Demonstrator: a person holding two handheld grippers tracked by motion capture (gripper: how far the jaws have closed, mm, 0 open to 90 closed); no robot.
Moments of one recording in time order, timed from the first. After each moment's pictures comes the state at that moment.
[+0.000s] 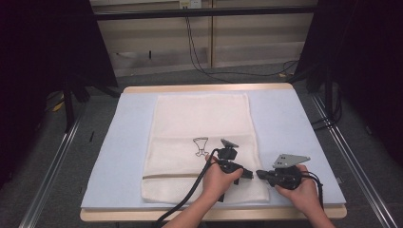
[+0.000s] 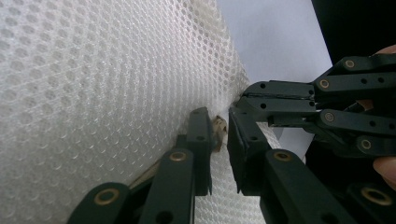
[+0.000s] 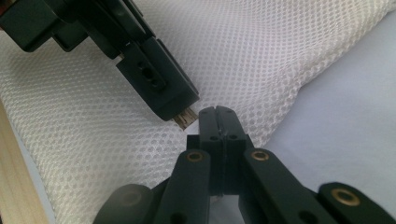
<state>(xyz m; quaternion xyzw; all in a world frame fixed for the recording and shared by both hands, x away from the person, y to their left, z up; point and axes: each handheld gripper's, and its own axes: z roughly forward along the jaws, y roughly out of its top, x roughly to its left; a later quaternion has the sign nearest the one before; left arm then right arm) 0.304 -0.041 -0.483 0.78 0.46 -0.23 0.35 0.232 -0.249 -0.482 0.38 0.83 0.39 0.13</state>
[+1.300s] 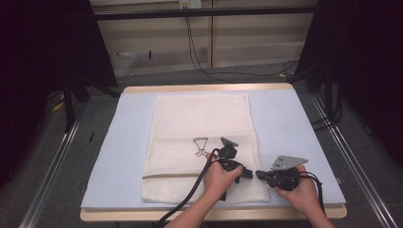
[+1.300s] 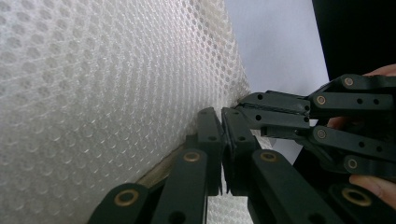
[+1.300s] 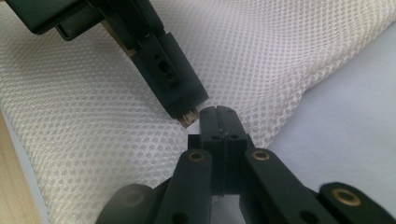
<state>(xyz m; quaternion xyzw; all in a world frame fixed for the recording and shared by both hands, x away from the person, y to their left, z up) 0.308 -0.043 -0.484 0.76 0.49 -0.25 0.34 0.230 -0.245 -0.484 0.35 0.84 0.38 0.15</state>
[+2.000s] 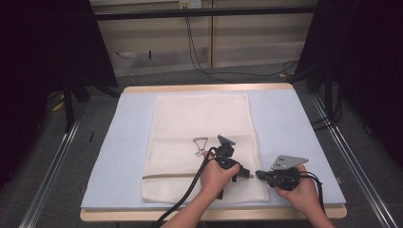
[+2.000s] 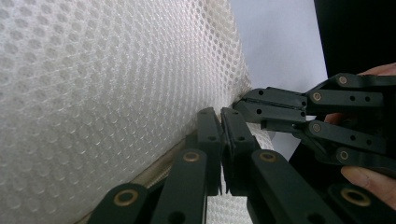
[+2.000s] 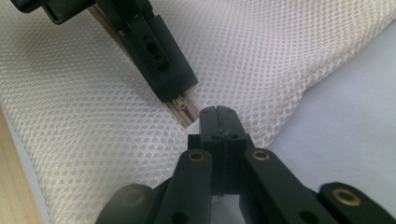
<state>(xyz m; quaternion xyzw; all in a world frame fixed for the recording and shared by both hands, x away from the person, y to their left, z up) 0.312 -0.035 -0.478 0.76 0.50 -0.26 0.32 0.230 -0.246 -0.484 0.36 0.84 0.39 0.15</state>
